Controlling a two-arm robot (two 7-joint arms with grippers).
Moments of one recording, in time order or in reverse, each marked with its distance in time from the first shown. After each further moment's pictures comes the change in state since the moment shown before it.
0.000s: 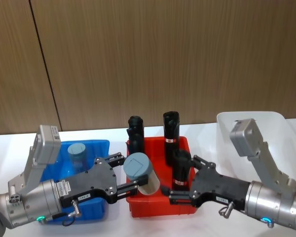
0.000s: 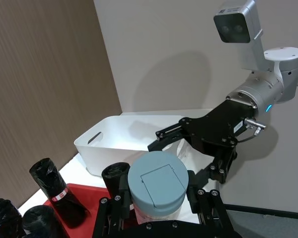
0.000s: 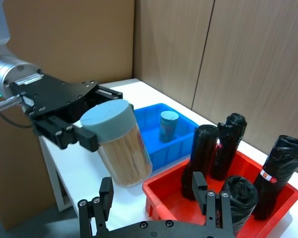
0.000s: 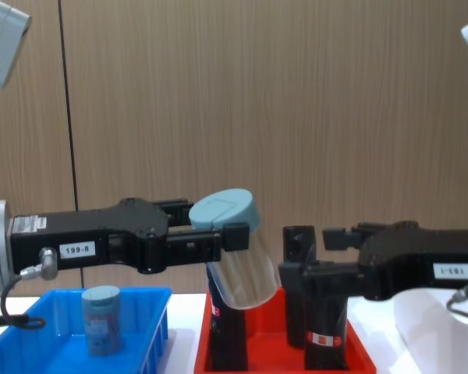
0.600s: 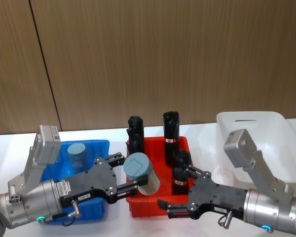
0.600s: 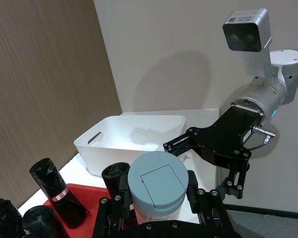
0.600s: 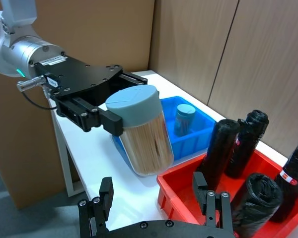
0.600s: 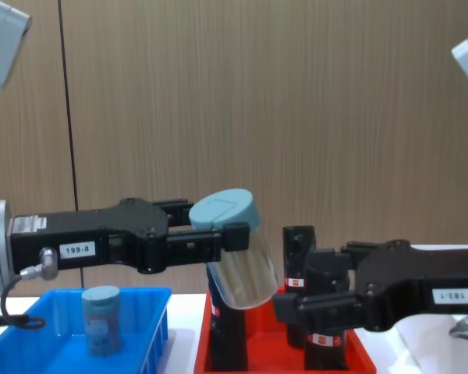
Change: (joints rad) left arm 0.000 0.000 0.000 0.000 0.000 0.000 0.000; right arm 0.000 0.013 -0.019 0.009 -0.036 -0.021 0.069
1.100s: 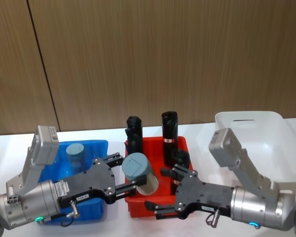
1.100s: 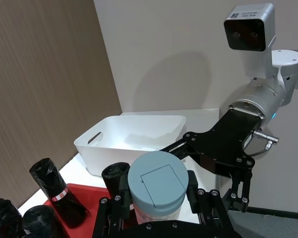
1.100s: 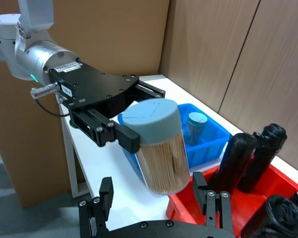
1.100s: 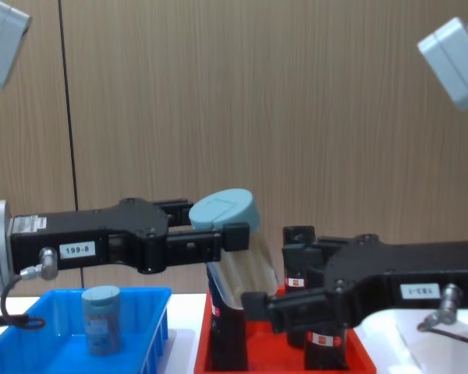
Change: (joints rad) left arm 0.000 0.000 0.000 0.000 0.000 0.000 0.000; right arm 0.035 -0.034 -0.028 0.023 -0.033 -0.011 0.030
